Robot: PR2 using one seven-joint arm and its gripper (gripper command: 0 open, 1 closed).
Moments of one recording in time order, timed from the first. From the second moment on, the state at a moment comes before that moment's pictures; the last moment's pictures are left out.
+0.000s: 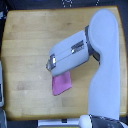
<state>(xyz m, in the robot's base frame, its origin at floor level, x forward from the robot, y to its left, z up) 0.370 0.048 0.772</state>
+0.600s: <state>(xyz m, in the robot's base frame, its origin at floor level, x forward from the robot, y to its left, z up) 0.377 0.033 0.793</state>
